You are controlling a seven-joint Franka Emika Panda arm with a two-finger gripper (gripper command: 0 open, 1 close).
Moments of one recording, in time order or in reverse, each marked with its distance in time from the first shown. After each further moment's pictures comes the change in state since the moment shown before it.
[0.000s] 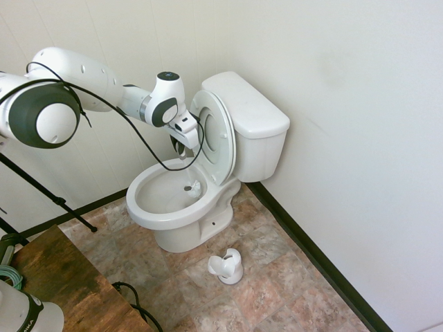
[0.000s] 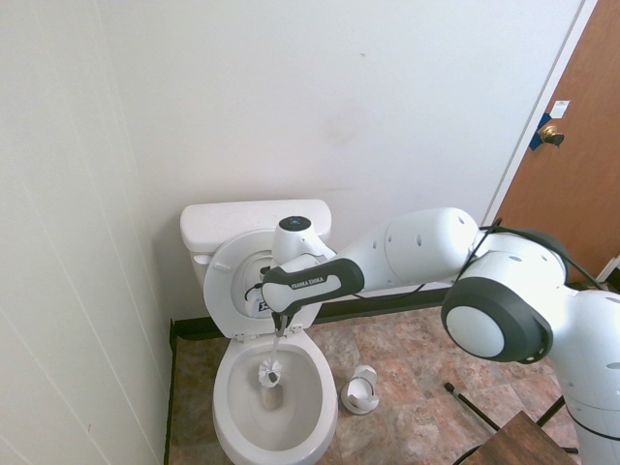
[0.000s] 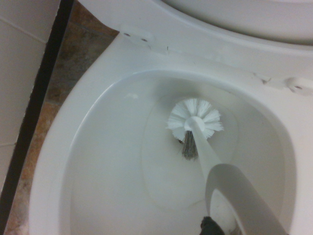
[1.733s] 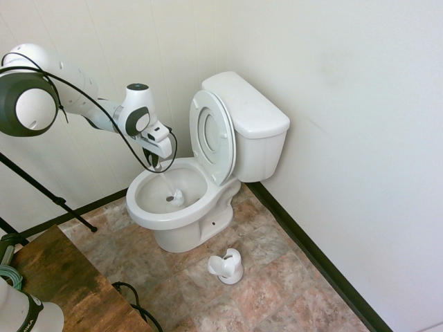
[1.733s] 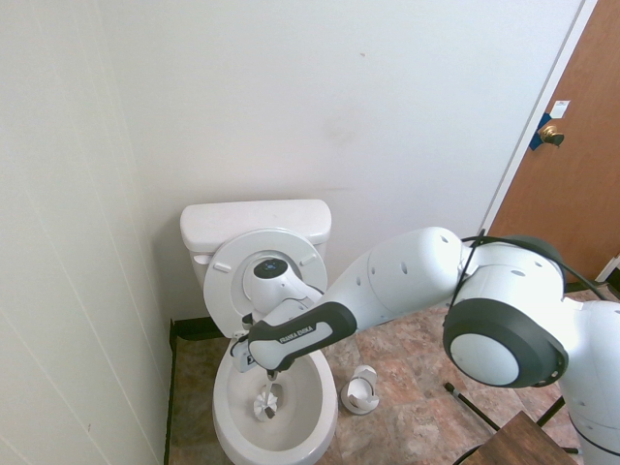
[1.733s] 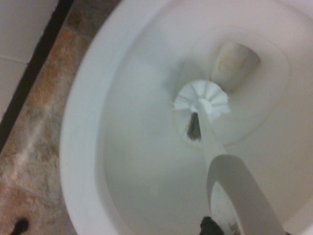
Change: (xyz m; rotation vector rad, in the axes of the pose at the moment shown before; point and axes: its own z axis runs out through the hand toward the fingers) arm -0.103 0.038 0.034 -0.119 -0.036 -0.160
